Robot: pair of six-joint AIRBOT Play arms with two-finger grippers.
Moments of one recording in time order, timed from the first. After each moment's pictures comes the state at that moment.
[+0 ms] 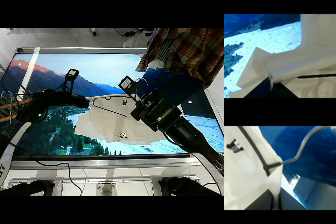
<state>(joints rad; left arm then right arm) -0.32 -1.35 1.20 -1.97 0.86 1.92 0.68 -1.12 1.22 0.97 -1.16 -1.66</state>
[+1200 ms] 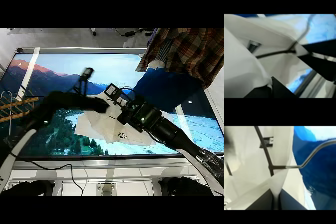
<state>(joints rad) -0.54 -1.32 1.22 -2.35 0.89 2.06 0.75 -1.22 1.22 1.09 -1.02 -1.65</state>
